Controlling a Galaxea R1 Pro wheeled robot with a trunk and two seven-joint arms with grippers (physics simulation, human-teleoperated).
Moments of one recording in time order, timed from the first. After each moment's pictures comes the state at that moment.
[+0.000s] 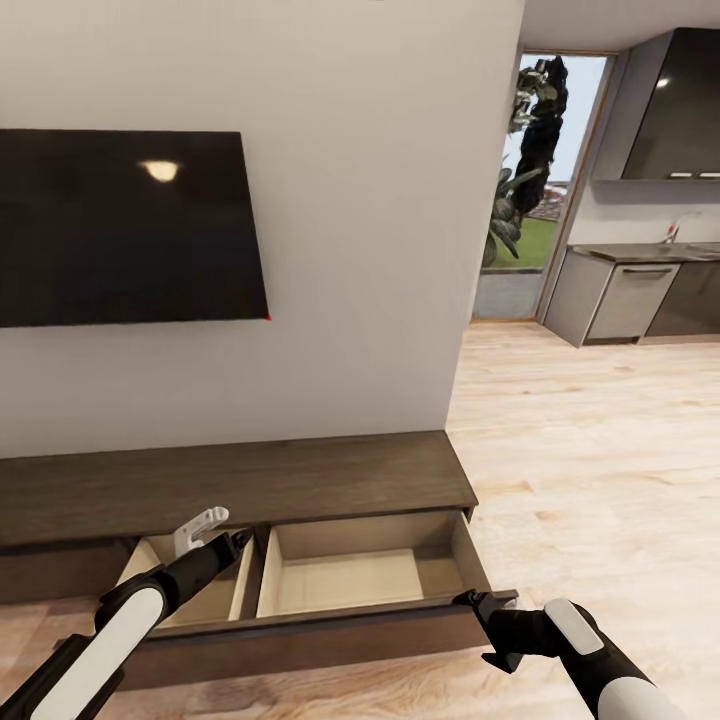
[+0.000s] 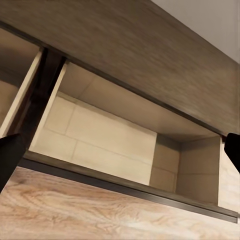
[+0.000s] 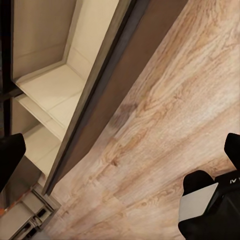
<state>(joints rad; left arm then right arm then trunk) -0.28 0.37 -0.37 -1.50 1.22 0.37 0.56 -0.55 -0.12 -0.11 -0.46 -1.10 0.76 -0.13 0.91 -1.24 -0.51</state>
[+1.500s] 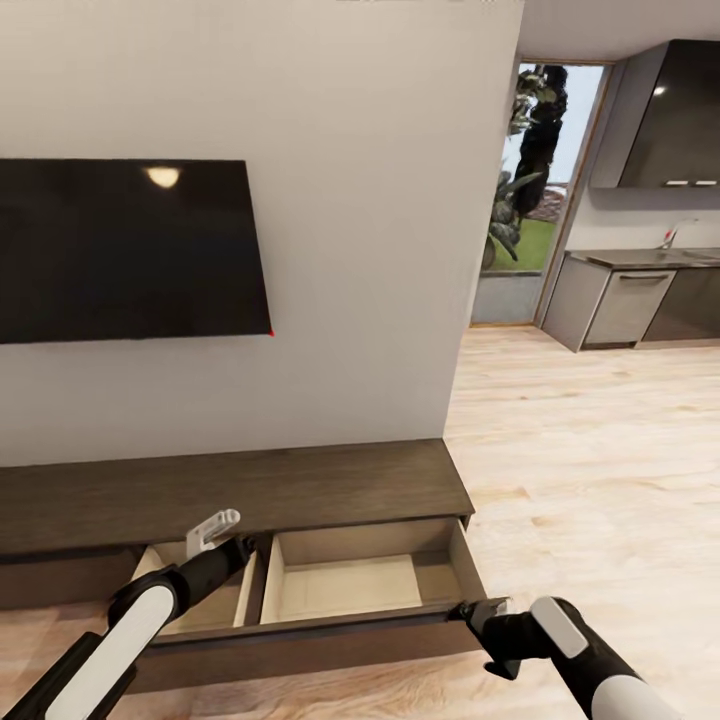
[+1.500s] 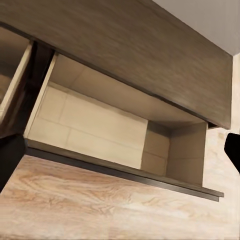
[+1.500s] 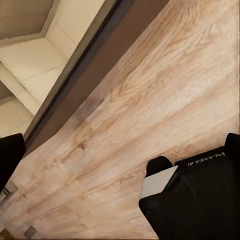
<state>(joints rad) -0.29 0.33 -0.37 -1.49 1.22 0.42 0.58 -0.55 -0.12 0.02 -0.47 -1.02 0.77 -0.13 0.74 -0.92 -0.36</state>
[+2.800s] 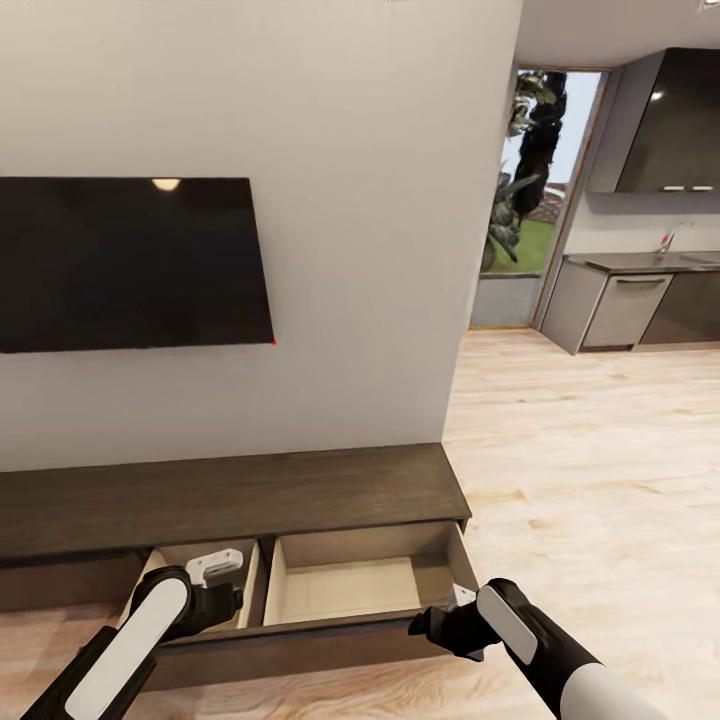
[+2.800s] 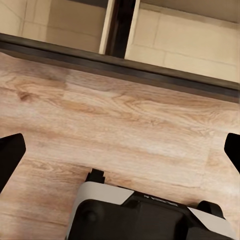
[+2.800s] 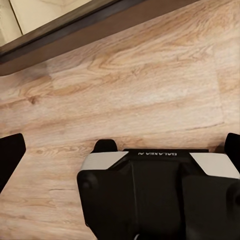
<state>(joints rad) -0.30 0.26 -0.35 -1.49 1.26 0.85 1.06 -0.56 -0.10 0.48 -0.63 -1.00 0.78 -0.16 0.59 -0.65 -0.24</state>
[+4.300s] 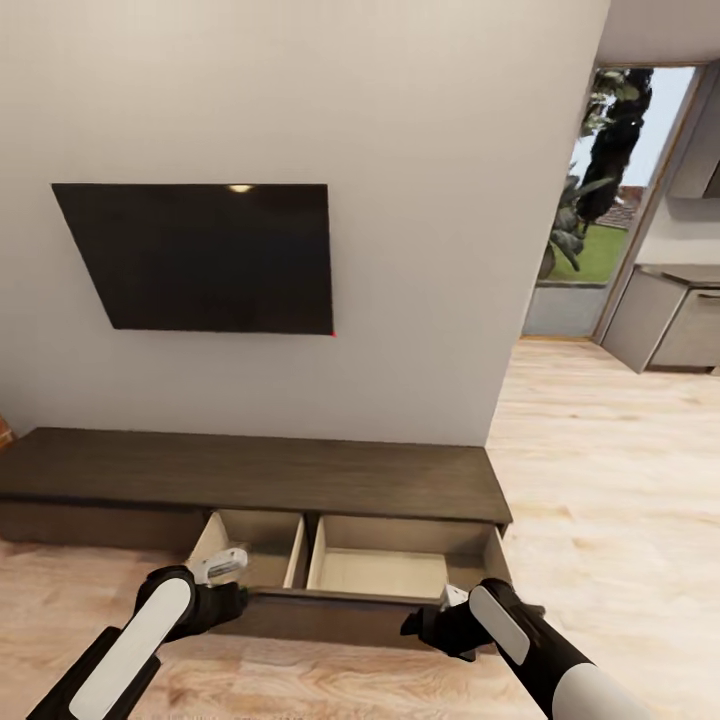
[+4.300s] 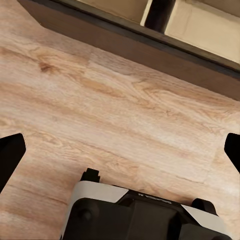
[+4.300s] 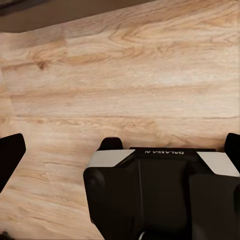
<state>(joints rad) -0.30 0.25 -0.35 -1.50 1.26 0.85 1.06 -0.56 -0.07 0.48 -0.63 -1.00 0.77 -0.16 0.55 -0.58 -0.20</state>
